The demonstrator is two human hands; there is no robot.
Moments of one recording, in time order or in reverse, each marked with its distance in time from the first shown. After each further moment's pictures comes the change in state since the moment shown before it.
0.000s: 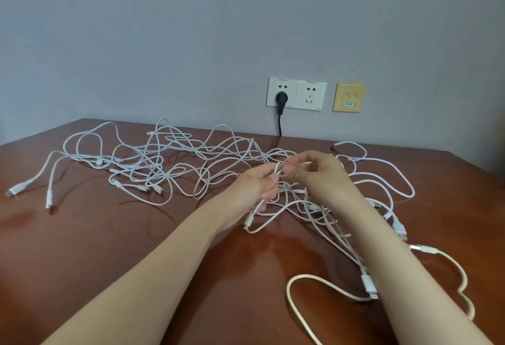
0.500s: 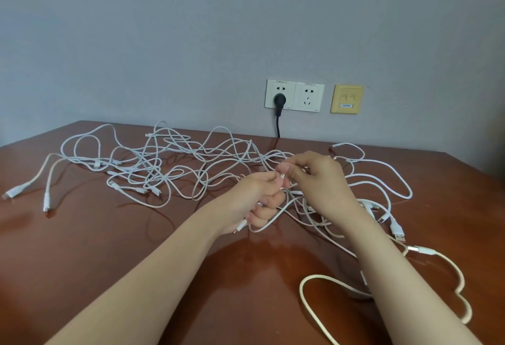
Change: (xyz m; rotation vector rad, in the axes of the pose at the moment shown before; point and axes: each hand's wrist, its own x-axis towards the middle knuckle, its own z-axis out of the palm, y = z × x) left_hand -0.008 0.004 -0.002 -0.190 -0.190 -0.154; right_hand 0.002 0.005 0.003 -0.245 0.066 -0.301
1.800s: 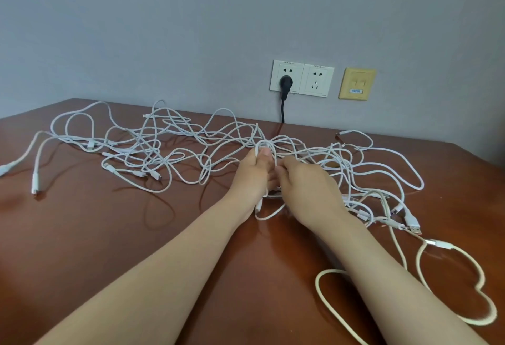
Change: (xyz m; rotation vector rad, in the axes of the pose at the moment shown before) left_hand 0.038 -0.026 -0.003 -0.165 0.543 0.219; right_hand -0.006 0.010 0.040 -0.603 -0.082 -0.073
